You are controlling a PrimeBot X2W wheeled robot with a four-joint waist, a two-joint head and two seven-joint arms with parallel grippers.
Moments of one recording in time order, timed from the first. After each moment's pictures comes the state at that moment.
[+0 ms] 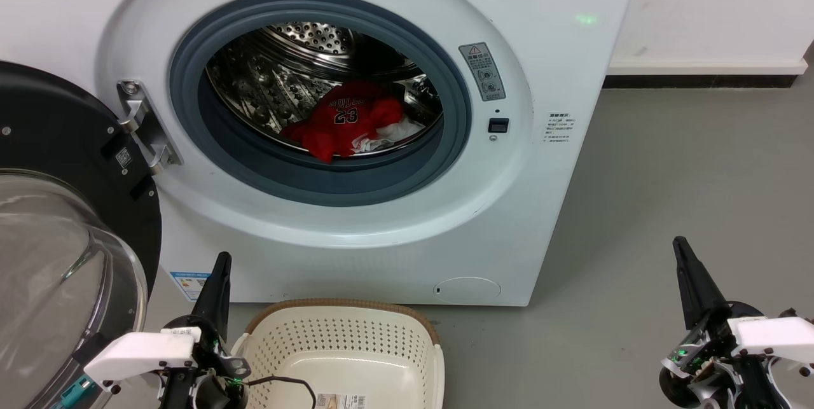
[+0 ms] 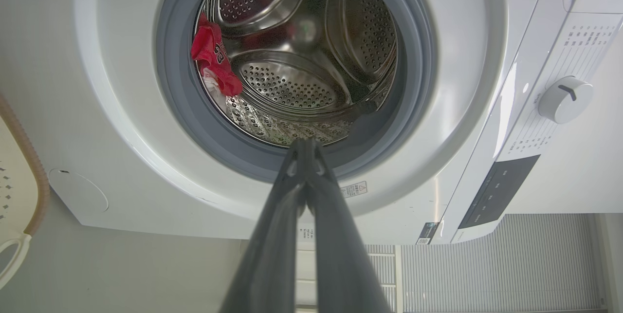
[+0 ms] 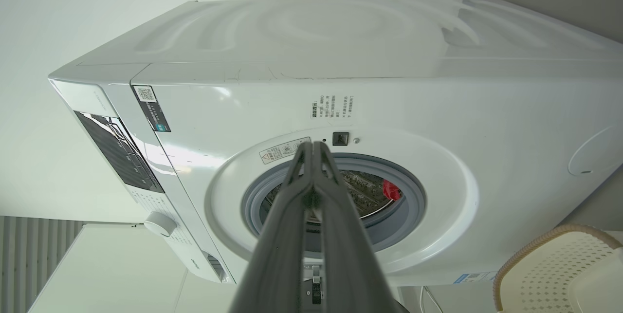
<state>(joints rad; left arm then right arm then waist) -0.11 0.05 0.11 0.25 -1.61 -0.13 0.11 -0.10 -0.05 -0.11 0.25 1.62 0.13 0.11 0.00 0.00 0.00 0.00</state>
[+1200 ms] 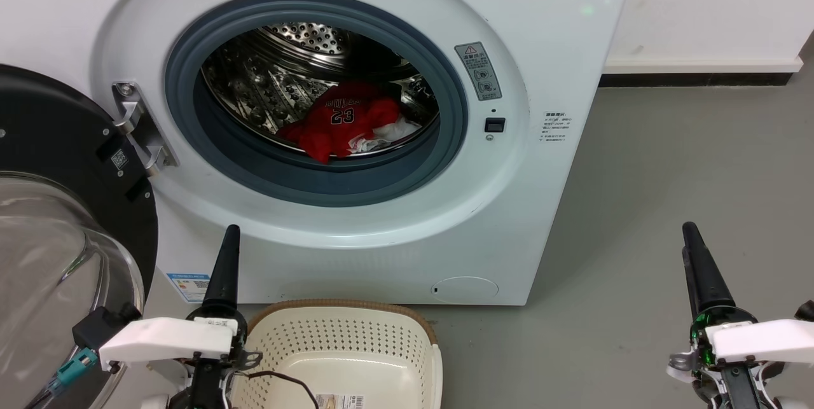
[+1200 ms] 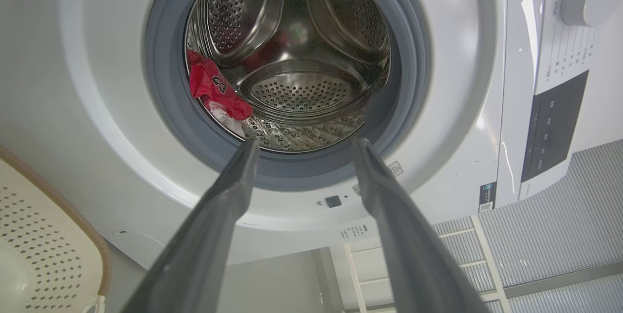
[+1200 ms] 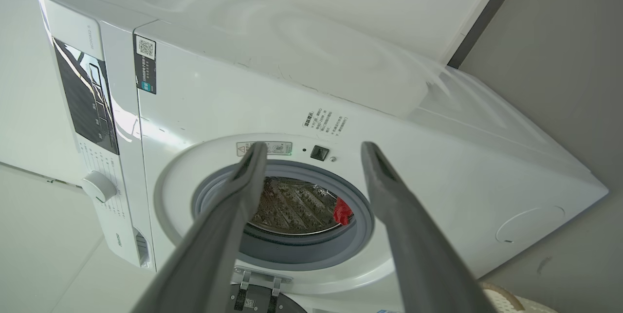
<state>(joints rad) -0.11 0.05 0.05 0.19 -1.29 -0.13 0.01 -0.05 -0.05 -0.08 0.14 1.30 0.13 0.00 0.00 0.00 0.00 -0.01</state>
